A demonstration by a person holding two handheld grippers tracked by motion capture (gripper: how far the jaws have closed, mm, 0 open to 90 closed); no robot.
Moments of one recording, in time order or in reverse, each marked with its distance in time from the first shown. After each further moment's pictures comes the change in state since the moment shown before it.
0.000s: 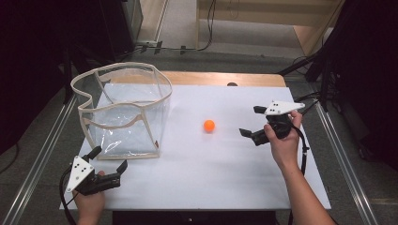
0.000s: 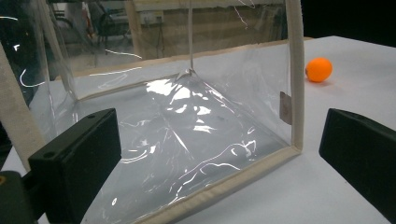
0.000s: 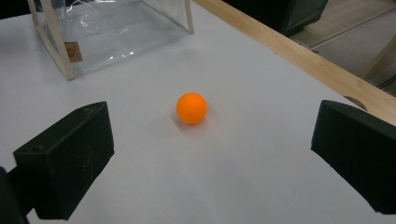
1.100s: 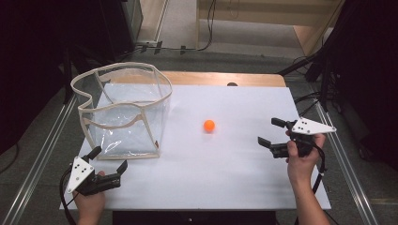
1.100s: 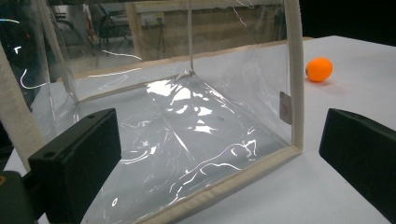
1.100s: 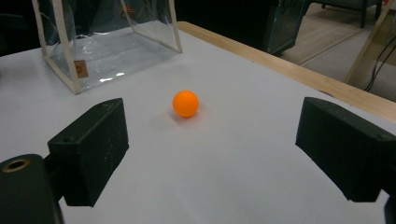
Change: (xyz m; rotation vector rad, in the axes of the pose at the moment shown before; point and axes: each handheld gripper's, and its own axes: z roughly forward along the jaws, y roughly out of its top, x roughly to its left) left arm -0.001 0.000 0.000 -0.005 0.006 0.006; right arm 0.008 -0.052 -0.050 -0.167 -0.053 0.079
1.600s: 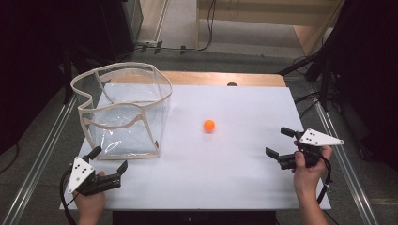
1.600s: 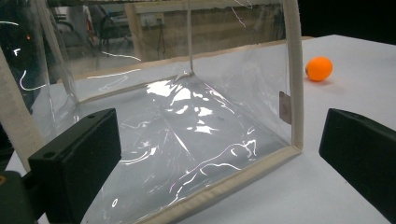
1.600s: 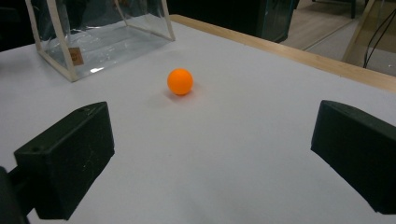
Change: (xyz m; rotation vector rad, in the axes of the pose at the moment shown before) left arm 0.000 0.000 0.000 -0.001 -0.001 0.007; right arm -0.001 -0.034 -0.019 -0.005 -0.028 0.050
